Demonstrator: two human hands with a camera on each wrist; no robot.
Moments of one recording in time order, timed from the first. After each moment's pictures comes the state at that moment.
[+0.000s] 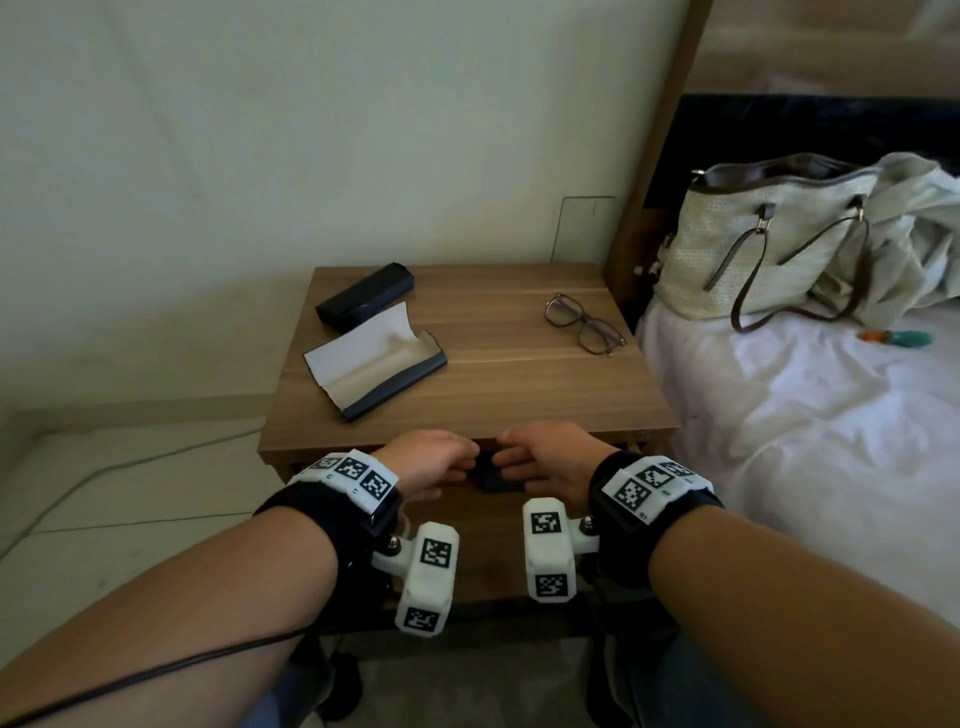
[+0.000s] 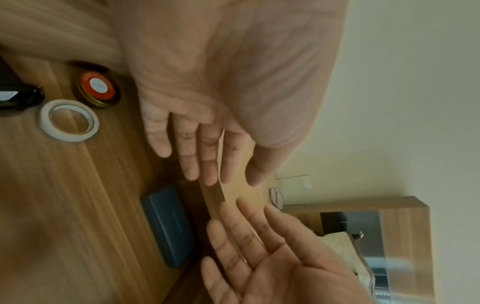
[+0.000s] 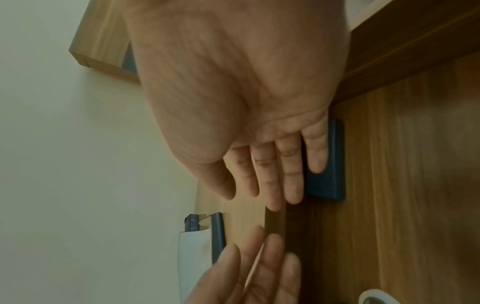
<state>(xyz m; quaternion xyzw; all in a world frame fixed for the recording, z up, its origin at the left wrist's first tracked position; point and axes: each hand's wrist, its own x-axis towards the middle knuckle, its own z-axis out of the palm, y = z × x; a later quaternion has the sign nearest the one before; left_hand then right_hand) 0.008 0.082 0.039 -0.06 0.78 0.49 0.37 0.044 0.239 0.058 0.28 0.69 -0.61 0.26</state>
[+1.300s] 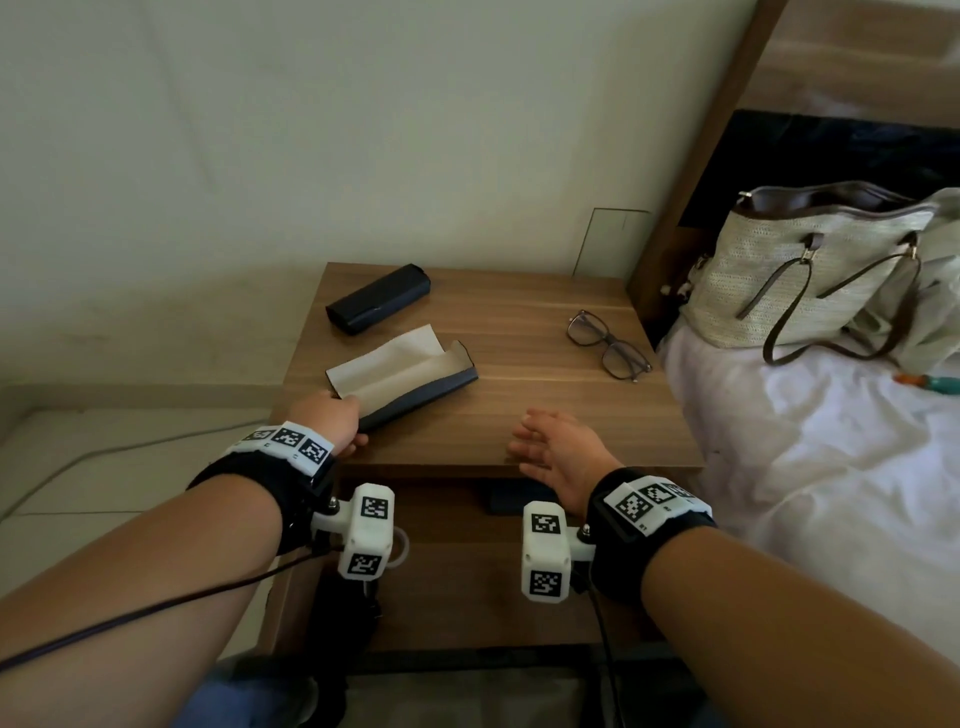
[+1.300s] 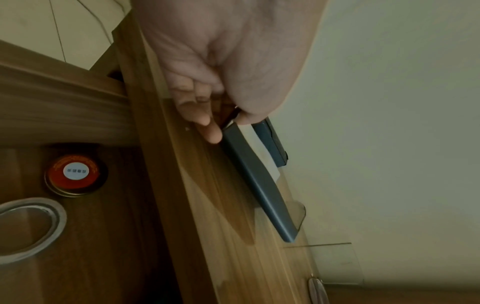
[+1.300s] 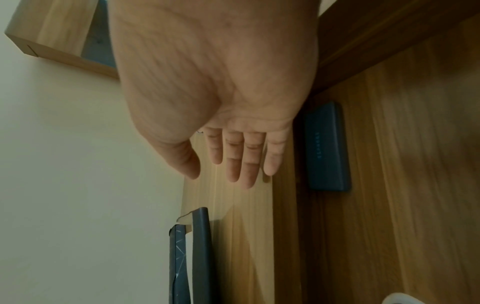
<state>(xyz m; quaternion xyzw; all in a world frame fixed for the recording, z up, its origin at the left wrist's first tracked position) -0.082 0.007 0.021 -0.25 0.83 0.48 0.14 -0.004 0.244 0.030 0.30 0.62 -0.72 0.12</state>
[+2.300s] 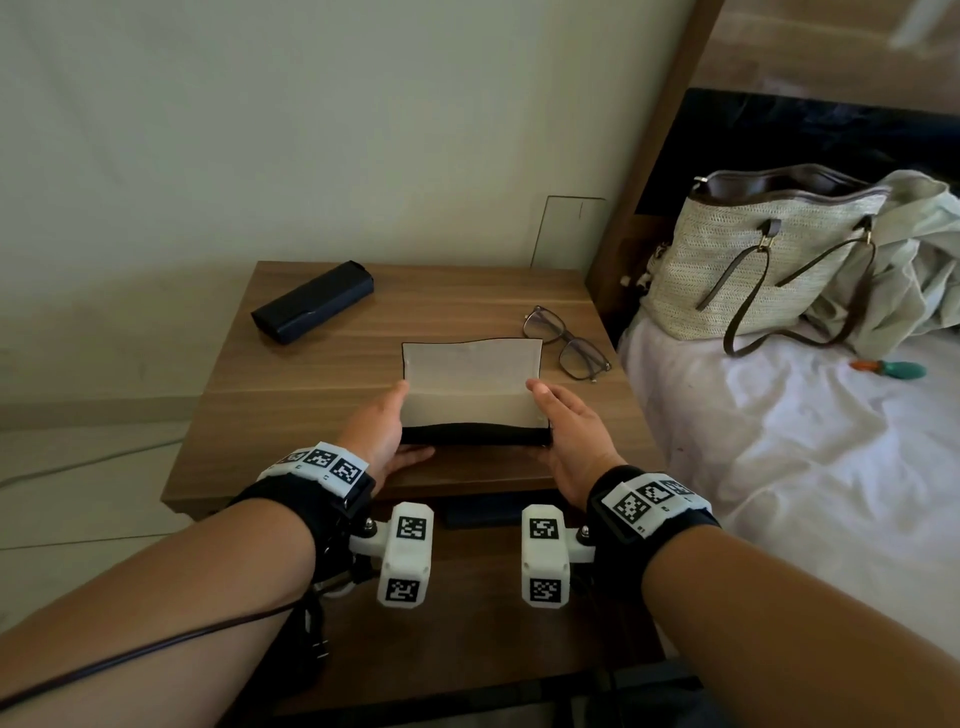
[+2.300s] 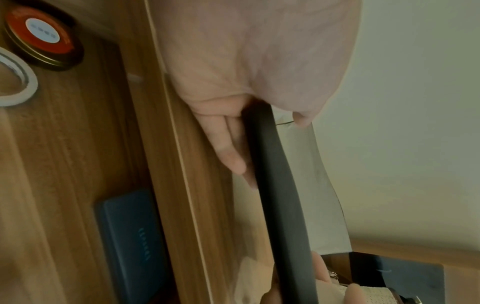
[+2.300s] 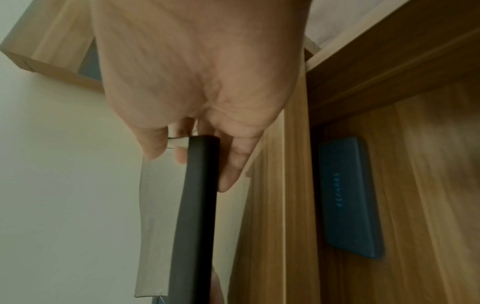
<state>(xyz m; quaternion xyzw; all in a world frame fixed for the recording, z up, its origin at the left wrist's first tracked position) -0.071 0.115 0.026 -0.23 0.60 0.73 0.24 -0.023 0.301 0.023 0.28 0.58 -0.77 0.02</state>
